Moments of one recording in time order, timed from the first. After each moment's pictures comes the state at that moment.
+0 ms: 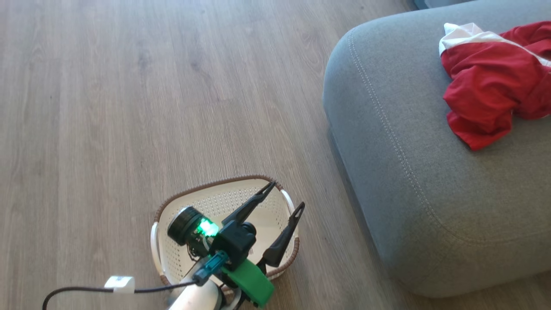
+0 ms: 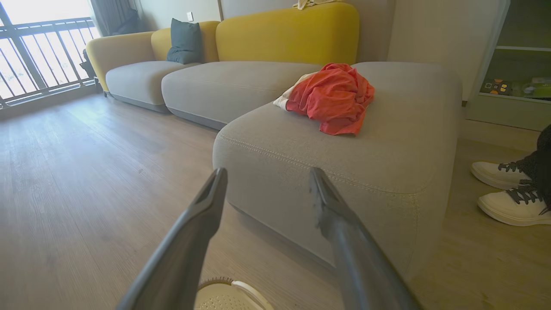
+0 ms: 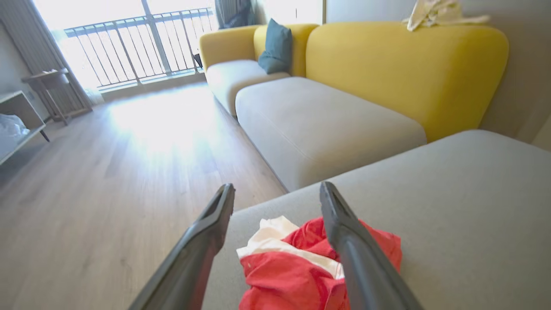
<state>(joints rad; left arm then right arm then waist) -0.17 0.07 -0.54 0.16 -0.06 -0.13 -0.26 -1.12 -0.49 0.01 1.01 0.42 0.13 0.19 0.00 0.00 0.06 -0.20</state>
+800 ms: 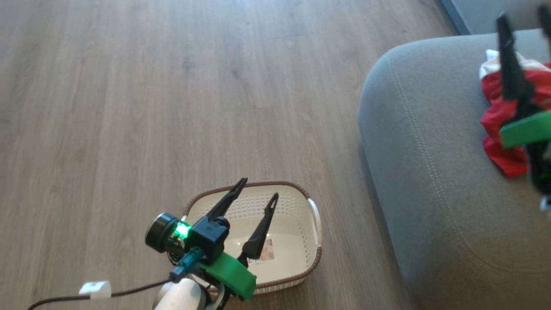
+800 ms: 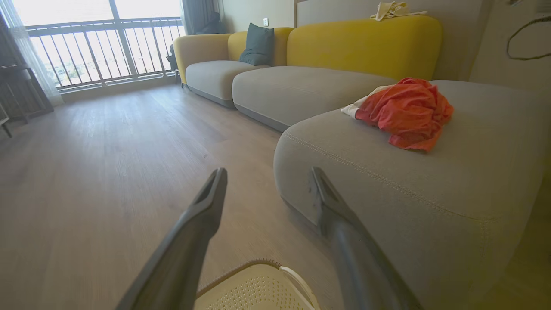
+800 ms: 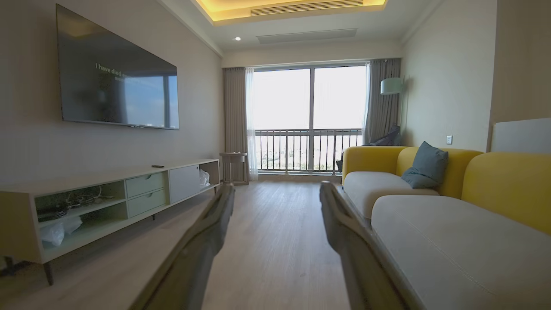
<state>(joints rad) -0.12 0.06 -0.44 0.15 -0.10 -0.10 -0.26 -0.54 -0.51 0.21 0.22 0.63 0.13 -0.26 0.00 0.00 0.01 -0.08</state>
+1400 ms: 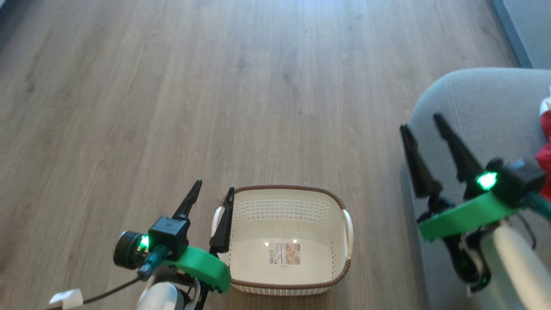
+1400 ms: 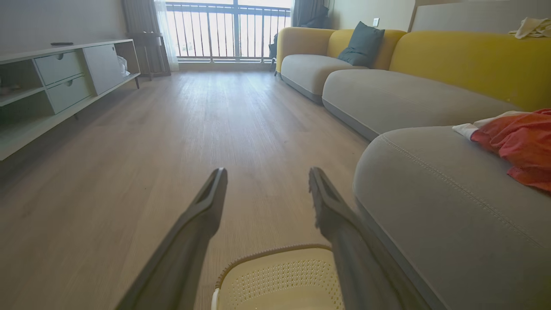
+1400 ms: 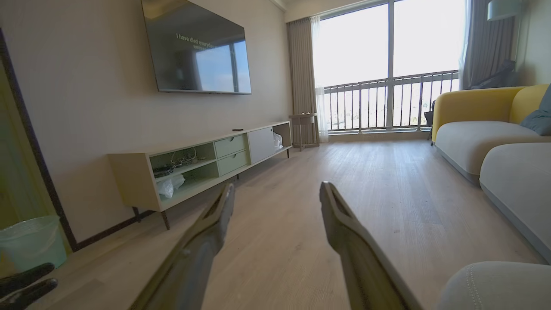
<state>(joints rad) -0.08 0.05 -0.32 0.18 -0.18 0.00 -0.26 -0.21 -0.28 0.24 0.07 0.48 0.13 -0.26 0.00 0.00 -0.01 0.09</state>
